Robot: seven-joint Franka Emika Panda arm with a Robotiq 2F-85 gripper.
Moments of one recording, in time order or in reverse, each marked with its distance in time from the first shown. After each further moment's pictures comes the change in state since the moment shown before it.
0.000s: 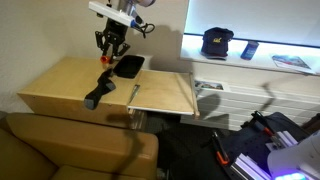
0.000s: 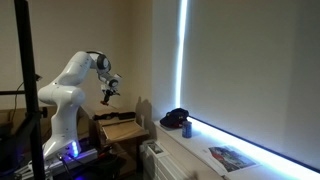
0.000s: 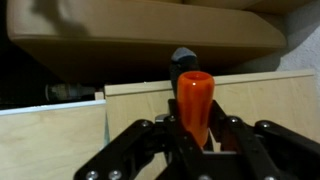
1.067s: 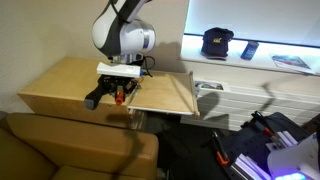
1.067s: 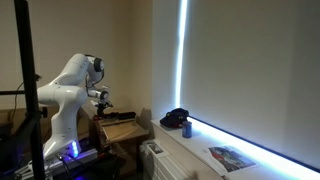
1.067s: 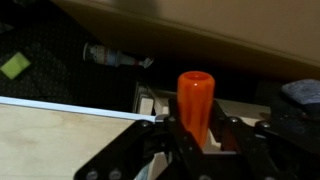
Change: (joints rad) arm 0.201 0.079 -0.095 -0.226 -0.231 0.300 -0.033
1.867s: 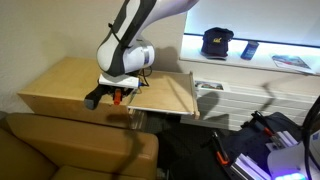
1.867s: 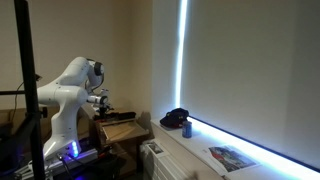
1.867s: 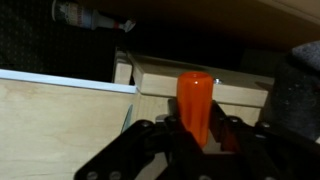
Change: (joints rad) arm 0.042 0.101 -0.037 0.027 -0.044 0.254 0.000
